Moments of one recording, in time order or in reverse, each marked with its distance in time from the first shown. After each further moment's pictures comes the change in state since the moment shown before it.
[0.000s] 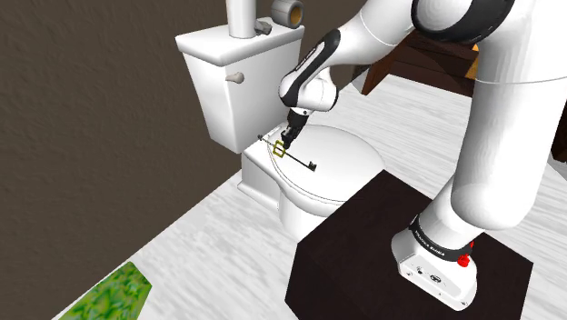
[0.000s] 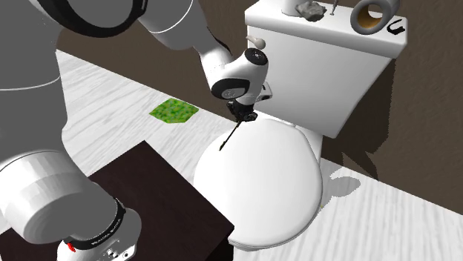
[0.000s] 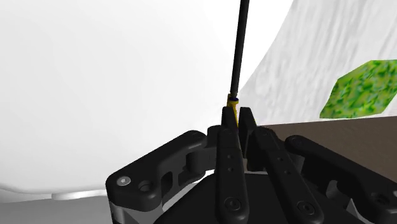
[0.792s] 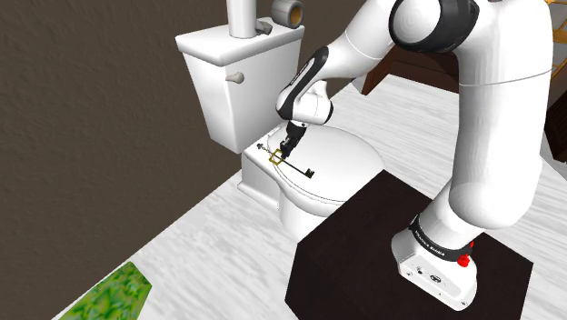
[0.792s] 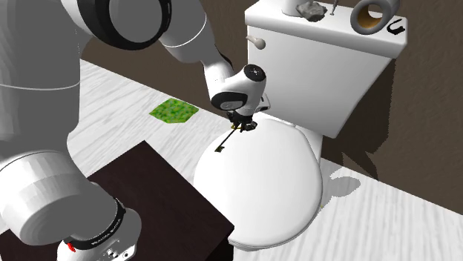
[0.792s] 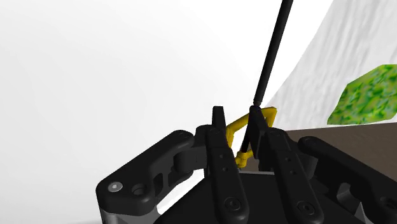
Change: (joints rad) arm -0.036 0.123 0.050 0.033 0.074 0.089 -0.078
